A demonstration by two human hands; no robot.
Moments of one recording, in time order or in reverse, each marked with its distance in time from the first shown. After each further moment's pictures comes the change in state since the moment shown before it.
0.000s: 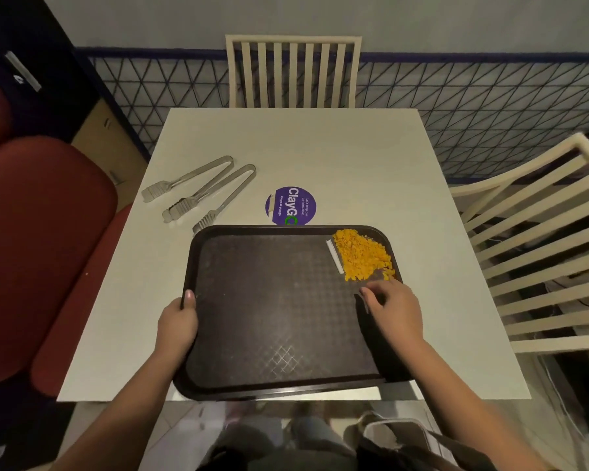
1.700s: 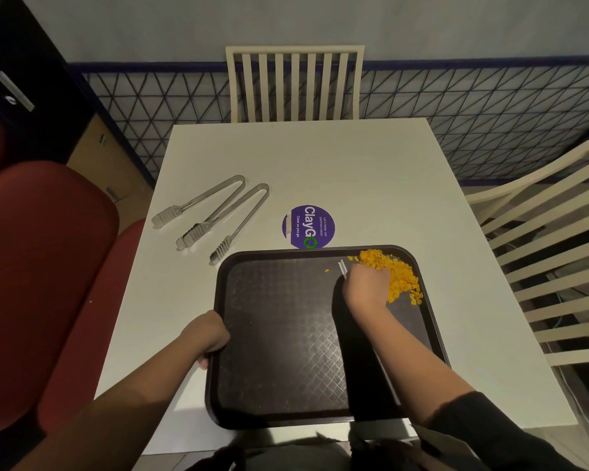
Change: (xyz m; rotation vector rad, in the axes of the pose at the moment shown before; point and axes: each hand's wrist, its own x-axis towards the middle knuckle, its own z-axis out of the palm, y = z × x) left_hand 0.088 0.020 0.001 0.740 -0.576 -0.125; right_hand 0.084 -0.101 0.063 -0.599 -0.197 0.139
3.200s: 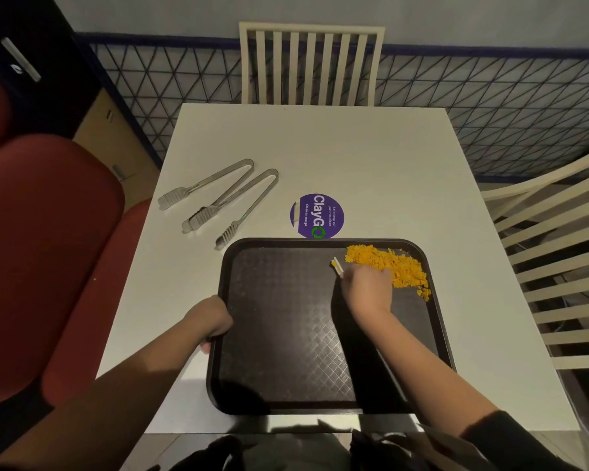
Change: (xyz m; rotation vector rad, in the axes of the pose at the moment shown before) left_hand -0.004 0.001 0.000 -0.046 0.018 0.002; right_hand -0.013 -0.003 0.012 0.073 0.084 -0.133
